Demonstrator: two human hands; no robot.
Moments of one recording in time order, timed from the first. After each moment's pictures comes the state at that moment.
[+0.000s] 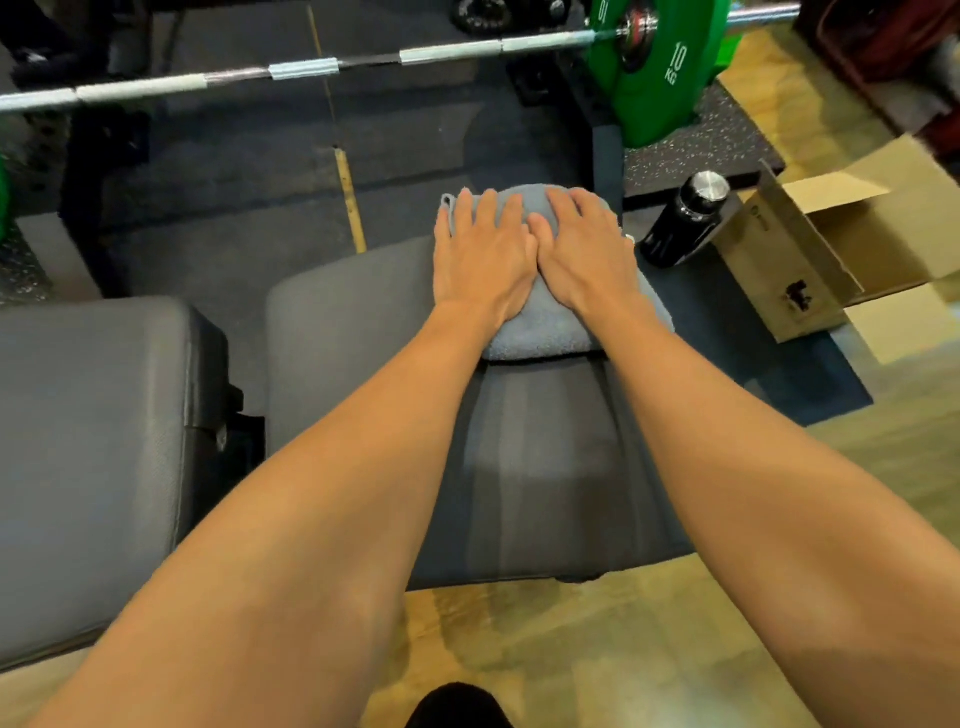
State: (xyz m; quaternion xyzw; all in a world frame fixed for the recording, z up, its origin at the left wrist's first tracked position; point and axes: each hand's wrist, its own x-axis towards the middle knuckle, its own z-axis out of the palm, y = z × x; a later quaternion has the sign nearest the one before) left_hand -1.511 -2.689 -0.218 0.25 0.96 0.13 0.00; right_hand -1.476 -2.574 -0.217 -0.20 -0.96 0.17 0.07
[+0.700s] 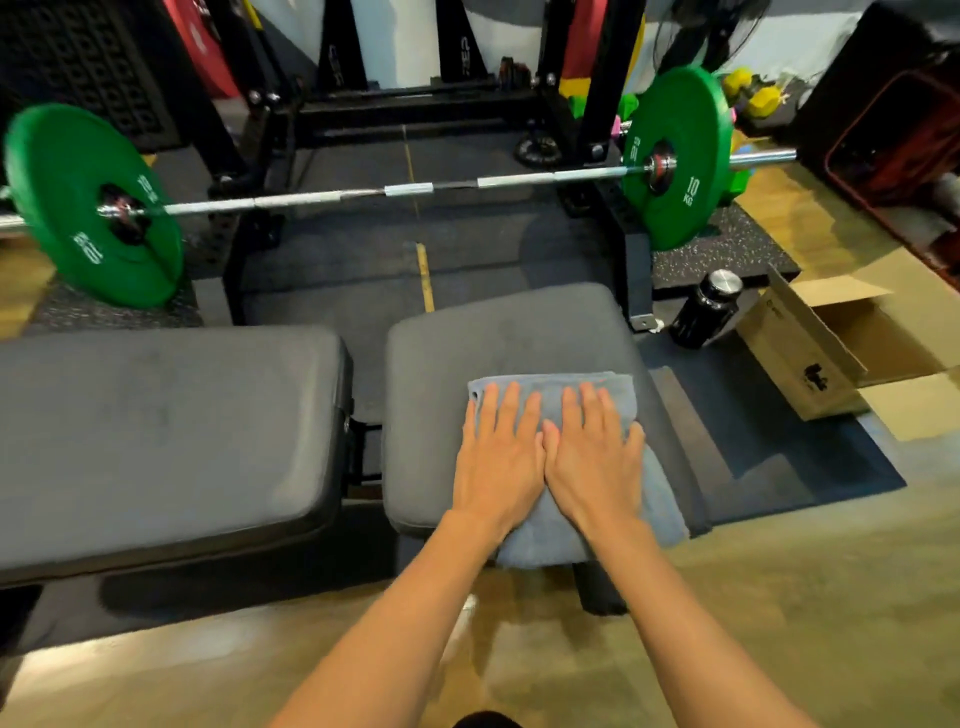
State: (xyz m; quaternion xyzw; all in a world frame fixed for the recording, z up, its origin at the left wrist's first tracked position) left_hand -1.329 -2.806 -0.204 0.26 0.96 0.12 0.02; right_hand -1.295 -2.698 -0.204 -0.20 -0.98 0.08 -0.01
